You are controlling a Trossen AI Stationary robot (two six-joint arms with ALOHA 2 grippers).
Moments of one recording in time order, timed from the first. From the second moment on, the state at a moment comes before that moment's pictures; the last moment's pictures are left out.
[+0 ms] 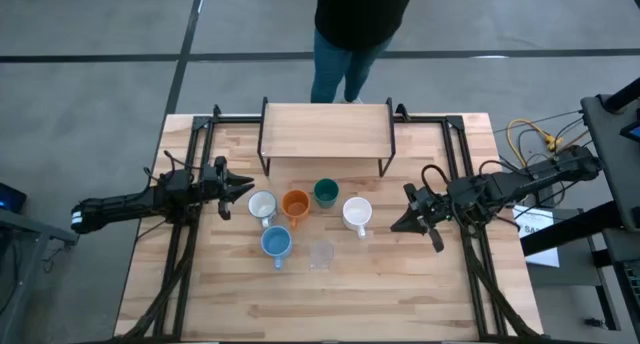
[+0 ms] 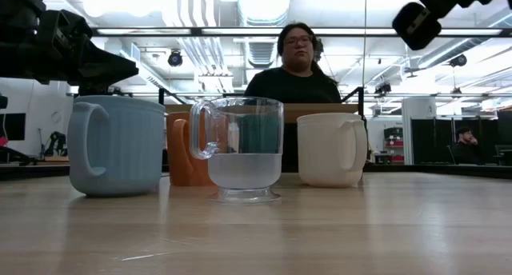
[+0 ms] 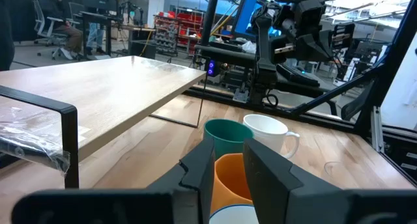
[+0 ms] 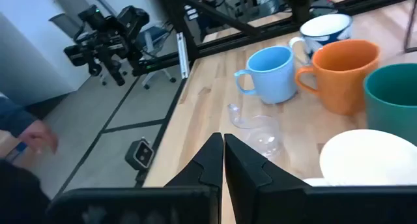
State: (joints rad) left arm 0.17 0.08 0.01 0.04 -0.03 -0.18; right arm 0.28 0.77 0.52 -0.03 -0.09 0.40
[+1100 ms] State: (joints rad) left arm 0.17 0.08 0.01 0.04 -0.03 -0.18; right arm 0.12 1.18 0.88 -0.26 -0.20 0.27
